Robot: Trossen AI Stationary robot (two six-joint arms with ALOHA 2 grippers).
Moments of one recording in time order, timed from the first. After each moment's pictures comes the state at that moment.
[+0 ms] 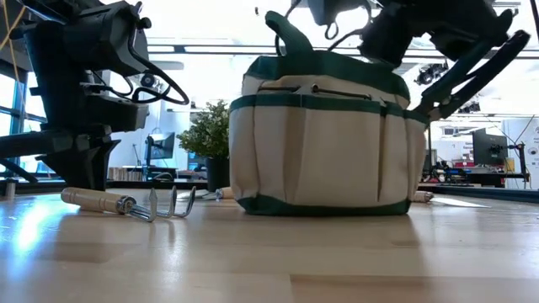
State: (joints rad) left arm -0.24 1.44 0.63 -0.65 -0.33 -0.29; right arm 0.06 1.81 1.53 -1.57 -0.66 0.92
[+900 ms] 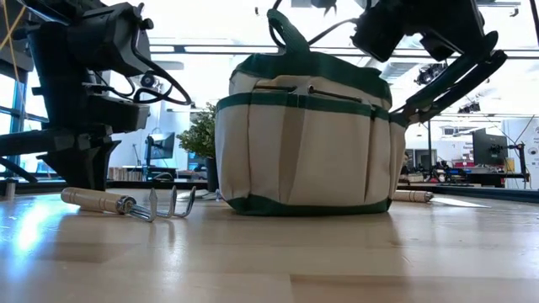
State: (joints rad) left arm -0.24 1.44 0.63 -0.65 -0.29 -0.29; right arm 0.12 1.81 1.57 -1.57 -0.47 0.89
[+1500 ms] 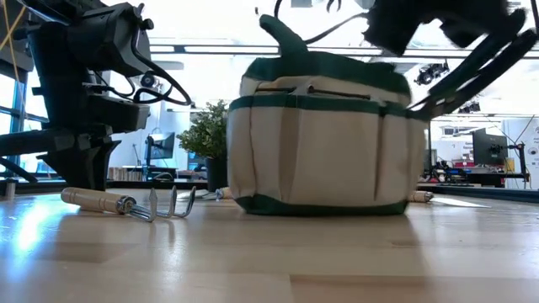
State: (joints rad) left arm -0.24 1.44 0.63 -0.65 -0.29 -0.29; right arm 0.17 1.81 1.57 -1.57 -0.55 1.03
